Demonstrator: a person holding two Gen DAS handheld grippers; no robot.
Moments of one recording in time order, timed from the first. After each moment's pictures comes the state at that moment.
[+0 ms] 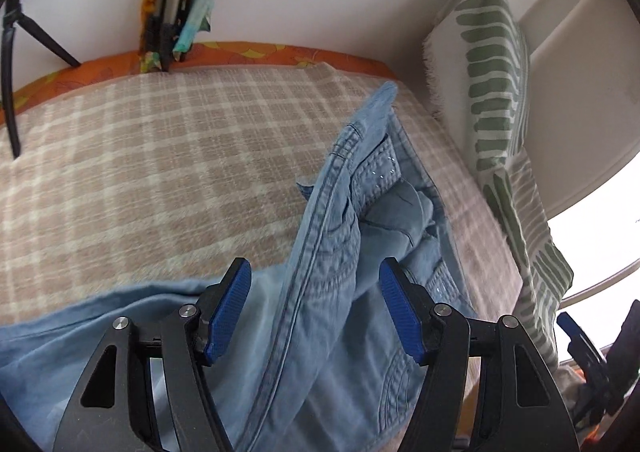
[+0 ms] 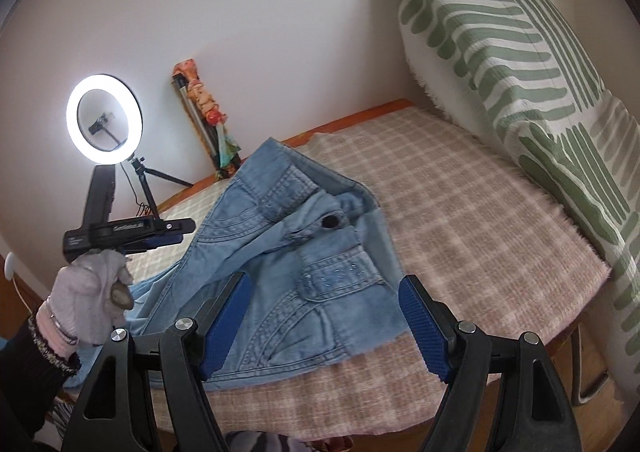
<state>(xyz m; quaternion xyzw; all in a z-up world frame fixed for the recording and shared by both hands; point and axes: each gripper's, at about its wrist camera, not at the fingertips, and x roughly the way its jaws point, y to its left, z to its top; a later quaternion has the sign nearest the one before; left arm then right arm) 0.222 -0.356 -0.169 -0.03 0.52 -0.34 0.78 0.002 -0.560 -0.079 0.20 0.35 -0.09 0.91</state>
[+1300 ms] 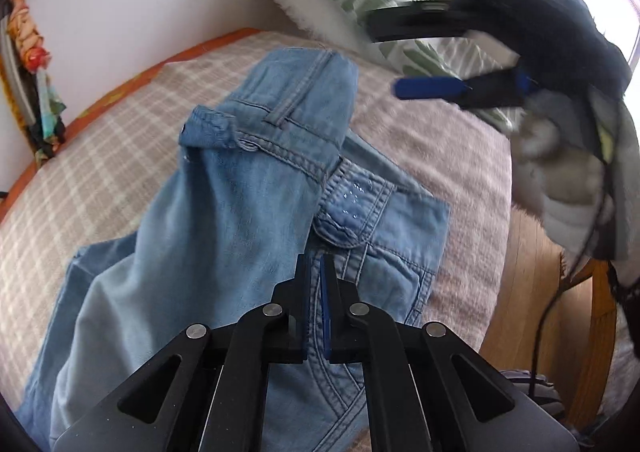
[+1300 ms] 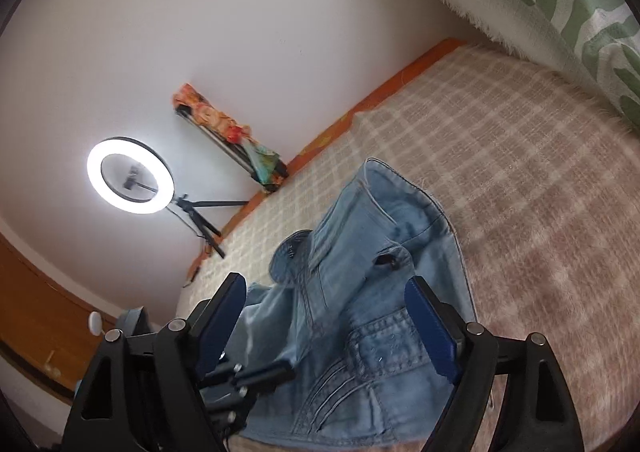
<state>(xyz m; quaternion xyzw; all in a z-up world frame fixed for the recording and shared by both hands) 0.095 -0.437 -0.186 0.20 0.43 -0.47 0.75 0.136 -0.622 -0.121 0.35 0.37 0.04 0.86</state>
